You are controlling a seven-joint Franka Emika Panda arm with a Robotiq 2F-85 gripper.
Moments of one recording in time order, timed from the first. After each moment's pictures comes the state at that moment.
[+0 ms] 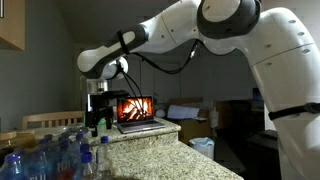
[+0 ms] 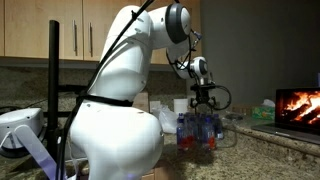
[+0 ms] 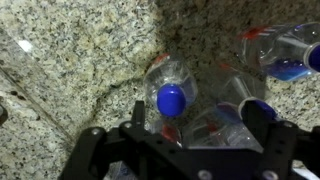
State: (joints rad) arm 0.18 0.27 0.16 -1.65 -0.11 1.91 -0.19
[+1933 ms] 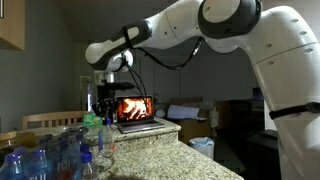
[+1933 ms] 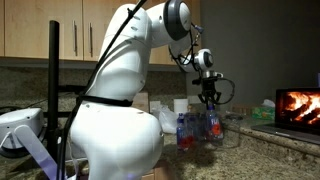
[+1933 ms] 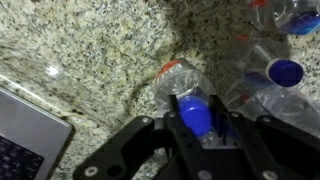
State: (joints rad) arm 0.17 0.24 0.10 -1.60 -0.10 1.88 0.06
